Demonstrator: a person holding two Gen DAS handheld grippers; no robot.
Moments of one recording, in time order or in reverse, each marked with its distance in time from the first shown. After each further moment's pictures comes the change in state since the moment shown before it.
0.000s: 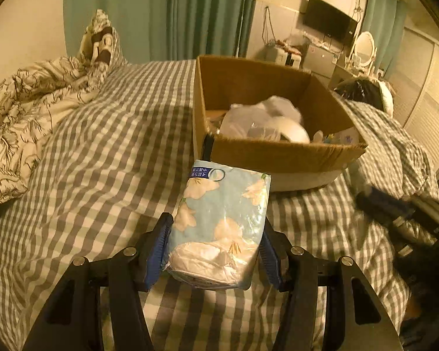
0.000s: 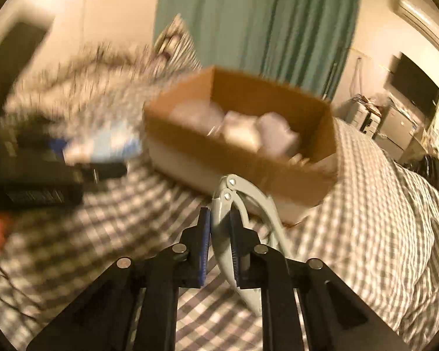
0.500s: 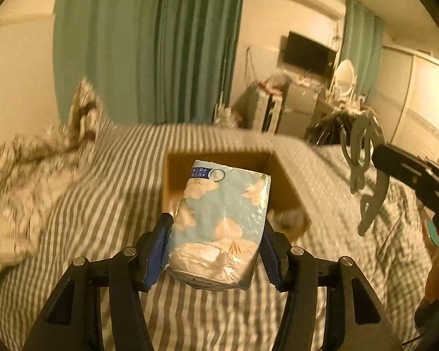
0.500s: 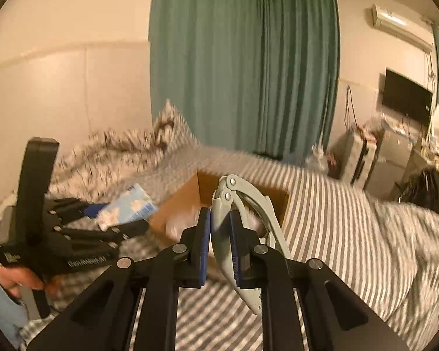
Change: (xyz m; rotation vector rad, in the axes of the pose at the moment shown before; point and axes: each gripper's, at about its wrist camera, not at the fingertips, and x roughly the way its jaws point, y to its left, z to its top) left arm -0.068 -0.046 0.083 0.039 -0.216 -0.051; right arm -0.108 -0.042 0.104 0.024 -0.253 0.047
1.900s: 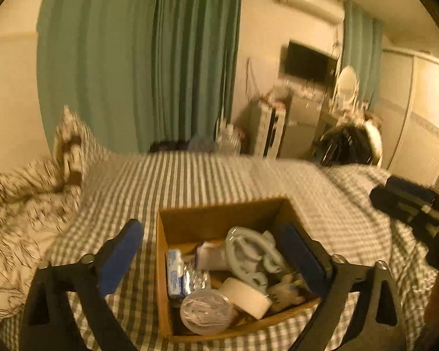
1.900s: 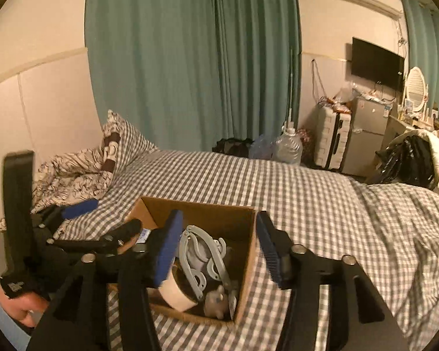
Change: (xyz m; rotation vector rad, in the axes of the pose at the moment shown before) left arm 0.049 -0.001 0.056 0.031 -0.090 0.020; right arm 0.072 -0.056 0.041 0.186 0.095 -0.163
